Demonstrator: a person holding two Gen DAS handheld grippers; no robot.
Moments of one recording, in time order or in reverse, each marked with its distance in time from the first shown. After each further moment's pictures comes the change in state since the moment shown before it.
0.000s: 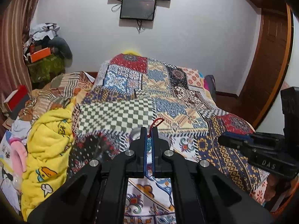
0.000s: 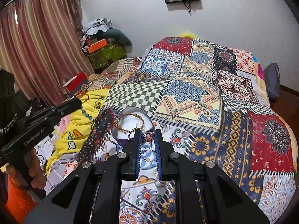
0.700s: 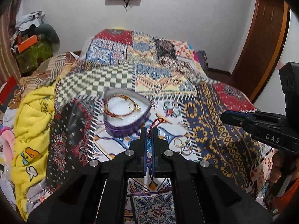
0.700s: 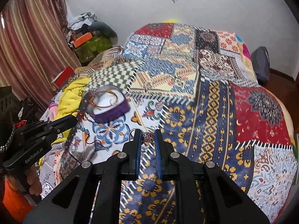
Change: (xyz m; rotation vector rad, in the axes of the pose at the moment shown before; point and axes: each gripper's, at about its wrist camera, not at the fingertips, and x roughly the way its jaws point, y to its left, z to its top) left arm 0.026 -0.037 -0.053 0.044 0.175 -0.062; right arm -0.008 -0.040 -0.038 0.071 0.072 -0.070
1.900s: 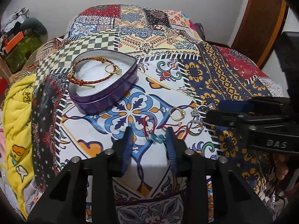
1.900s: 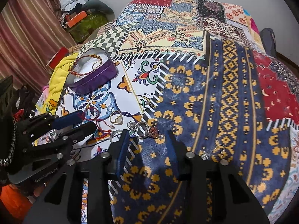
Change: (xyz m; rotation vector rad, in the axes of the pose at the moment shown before) left arm 0.078 -0.017 -0.036 0.082 0.191 -0.018; right arm 0.062 -0.018 -0.033 0.027 0.198 0.019
